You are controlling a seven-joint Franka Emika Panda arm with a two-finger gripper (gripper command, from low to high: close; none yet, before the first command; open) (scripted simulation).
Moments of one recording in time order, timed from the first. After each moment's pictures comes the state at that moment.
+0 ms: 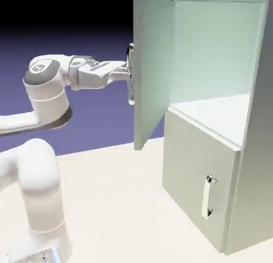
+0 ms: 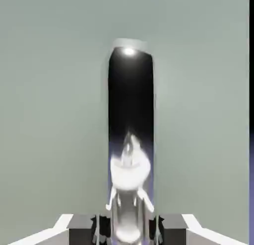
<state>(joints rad) 0.02 -1.60 0.11 -2.95 -1.23 2.36 2.04</state>
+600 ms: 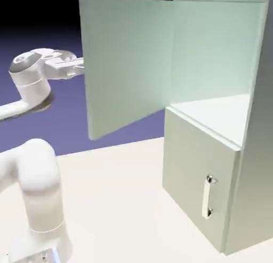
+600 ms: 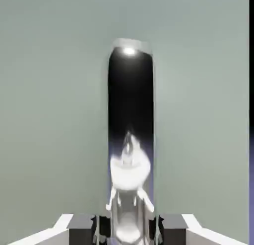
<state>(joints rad) -0.07 -1.54 0.76 -2.68 -0.71 1.75 2.05</state>
